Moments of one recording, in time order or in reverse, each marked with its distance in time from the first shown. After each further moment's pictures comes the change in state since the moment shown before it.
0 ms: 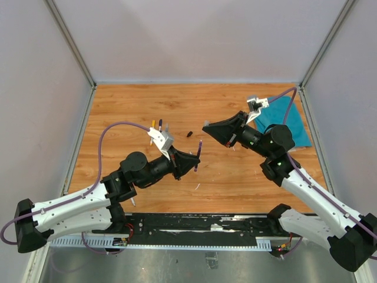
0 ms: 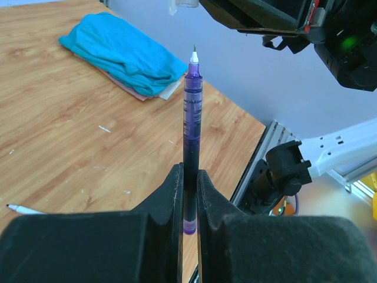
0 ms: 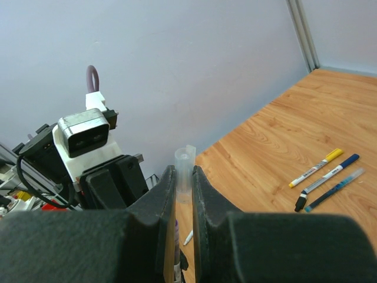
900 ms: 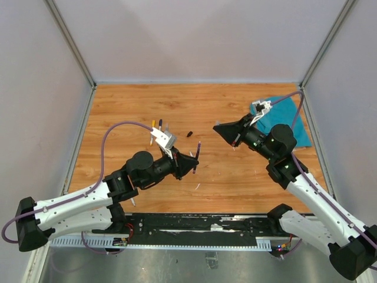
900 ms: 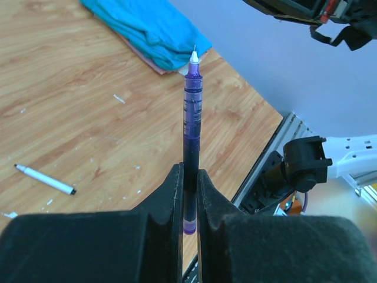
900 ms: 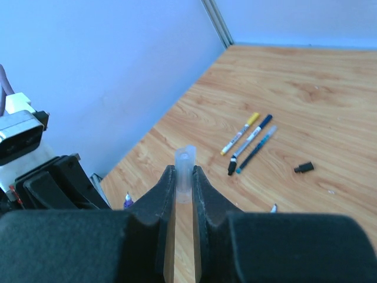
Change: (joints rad) left arm 0.001 0.034 0.006 -0.100 -0.068 -0.079; right arm -0.071 -0.080 -0.005 -0.310 0.142 -0.140
